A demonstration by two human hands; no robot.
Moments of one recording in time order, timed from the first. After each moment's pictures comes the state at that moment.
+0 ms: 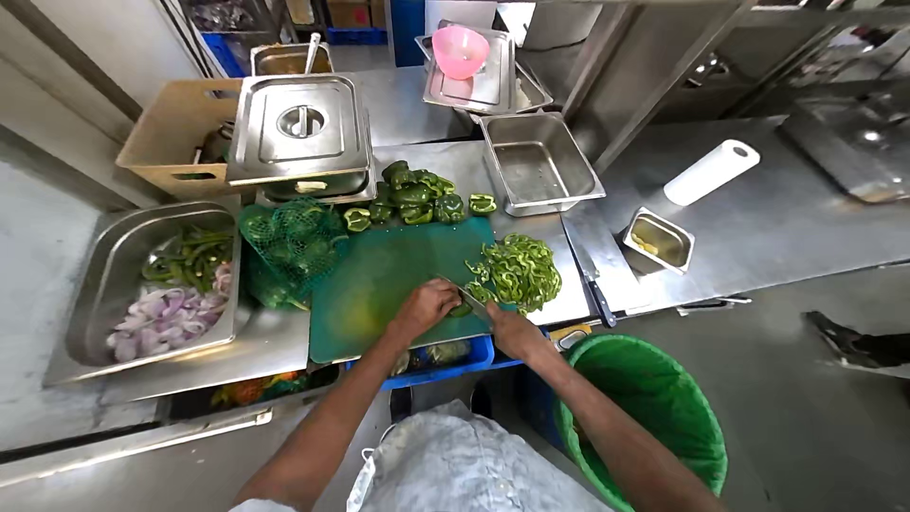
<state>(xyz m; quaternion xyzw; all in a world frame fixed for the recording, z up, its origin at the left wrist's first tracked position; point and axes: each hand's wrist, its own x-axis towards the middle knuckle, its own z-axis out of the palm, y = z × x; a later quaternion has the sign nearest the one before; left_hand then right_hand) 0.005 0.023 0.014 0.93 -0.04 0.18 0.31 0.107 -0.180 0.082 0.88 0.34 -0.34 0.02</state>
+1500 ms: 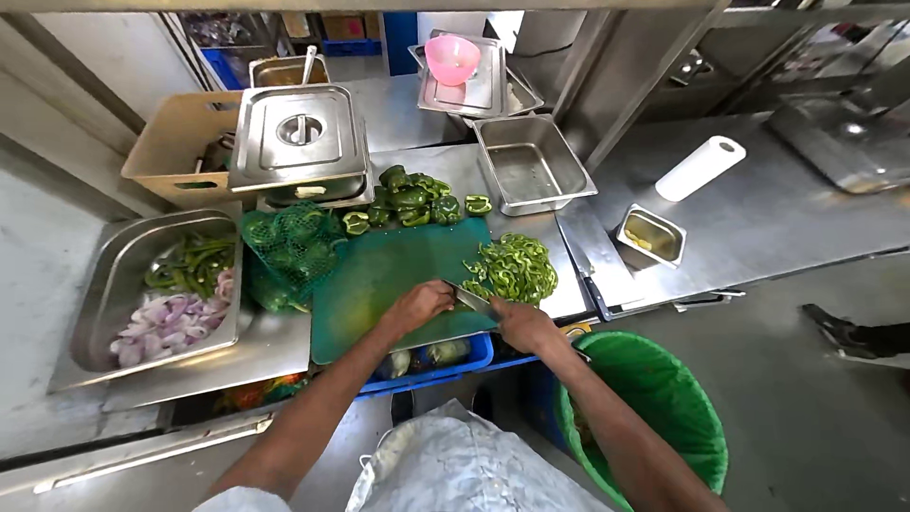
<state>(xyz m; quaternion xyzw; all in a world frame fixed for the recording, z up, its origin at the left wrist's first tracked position) 0.005 0.044 0.022 0.95 -0.14 0.10 0.26 0.106 -0.180 0.125 0.88 0.34 -0.33 0.06</state>
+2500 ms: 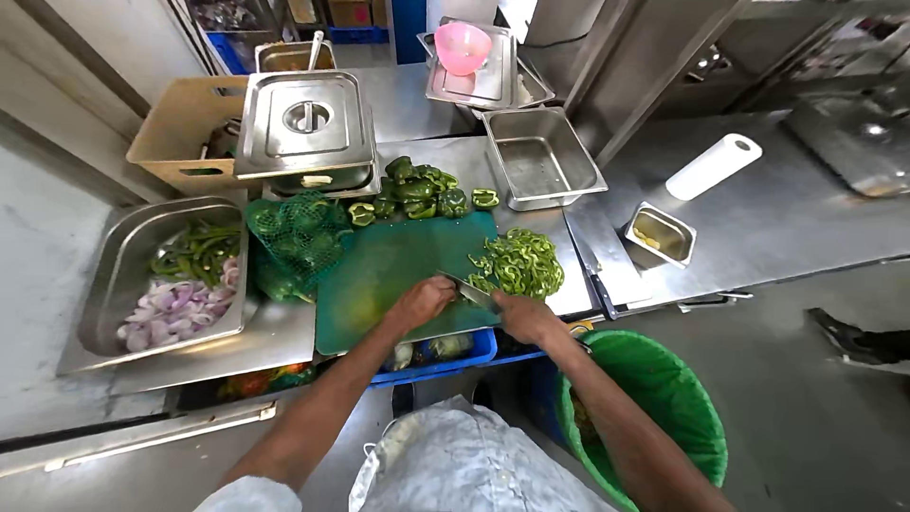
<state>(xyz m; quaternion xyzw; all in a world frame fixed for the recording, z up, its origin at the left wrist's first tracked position) -0.006 0.035 0.015 0.94 -0.11 0.16 0.26 0.106 -0.173 0.127 0.87 0.36 -0.33 0.08</state>
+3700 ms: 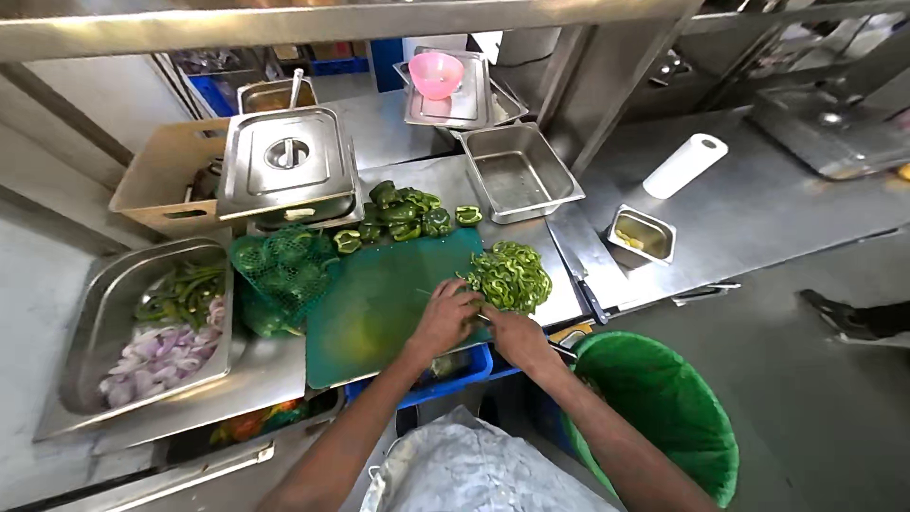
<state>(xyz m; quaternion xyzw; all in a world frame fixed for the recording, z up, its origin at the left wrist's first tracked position) 0.025 -0.021 0.056 0.96 -0.06 0.16 0.22 0.097 -0.189 0.124 0.91 0.33 -0.25 0.00</state>
